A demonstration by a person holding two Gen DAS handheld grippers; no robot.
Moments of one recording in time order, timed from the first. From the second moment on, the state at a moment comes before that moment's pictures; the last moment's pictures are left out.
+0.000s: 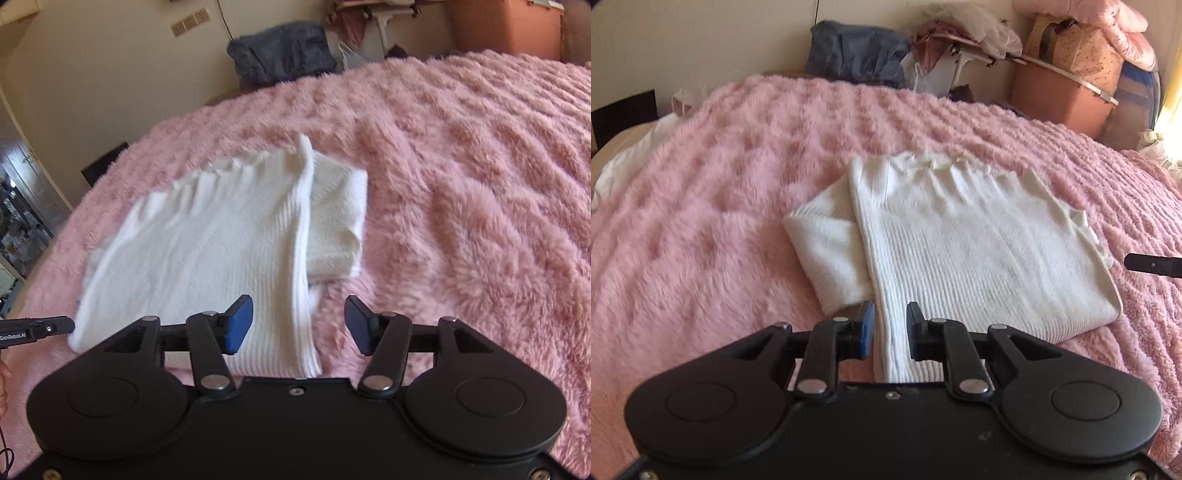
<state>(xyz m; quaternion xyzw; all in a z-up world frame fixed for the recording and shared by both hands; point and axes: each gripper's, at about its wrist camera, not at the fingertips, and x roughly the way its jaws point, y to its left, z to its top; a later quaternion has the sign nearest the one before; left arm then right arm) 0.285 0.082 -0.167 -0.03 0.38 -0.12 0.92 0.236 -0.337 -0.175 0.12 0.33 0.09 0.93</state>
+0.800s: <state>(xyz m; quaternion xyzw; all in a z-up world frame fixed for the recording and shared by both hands) 0.381 0.066 -0.198 -0.12 0.35 -0.11 0.92 0.324 -0.297 -0.193 -0.01 0.33 0.10 0.94</state>
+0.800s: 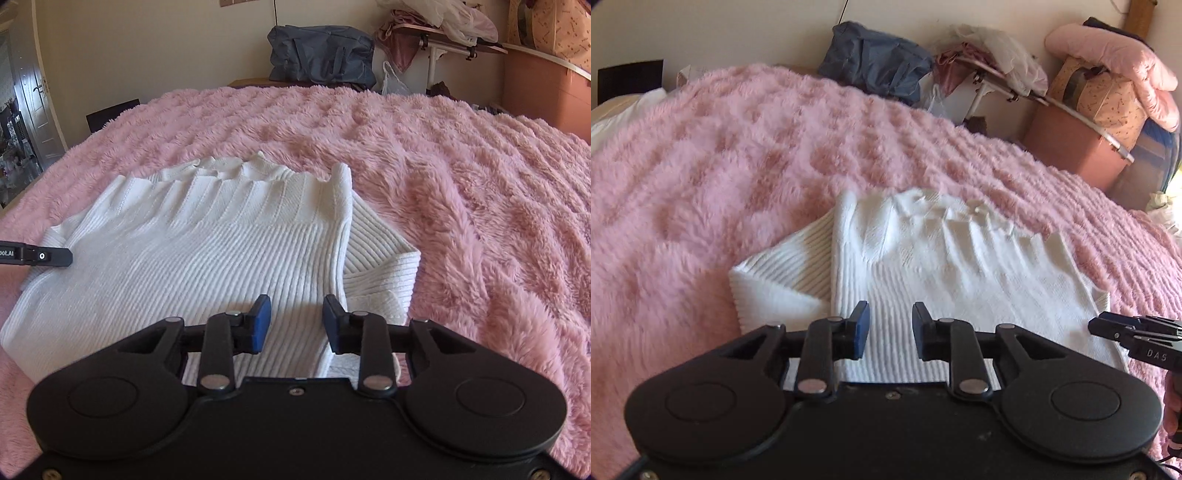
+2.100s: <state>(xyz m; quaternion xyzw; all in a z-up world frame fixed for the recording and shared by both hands) 0.378 0.170 -0.166 -0.21 0.36 -0.09 0.90 0.266 -0.164 -0.154 -0.05 0.29 0.22 0.93</state>
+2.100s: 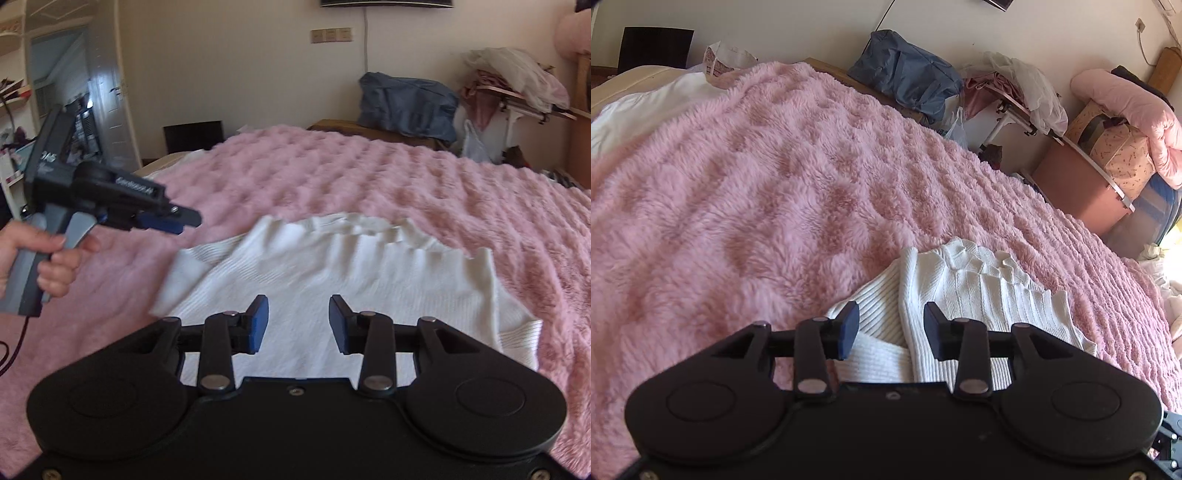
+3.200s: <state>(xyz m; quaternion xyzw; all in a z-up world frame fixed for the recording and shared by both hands) 0.371 0.176 -0.232 -0.29 0.39 -0.10 0.87 0.218 -0.043 -0.211 -0.25 0.31 0.23 0.89</state>
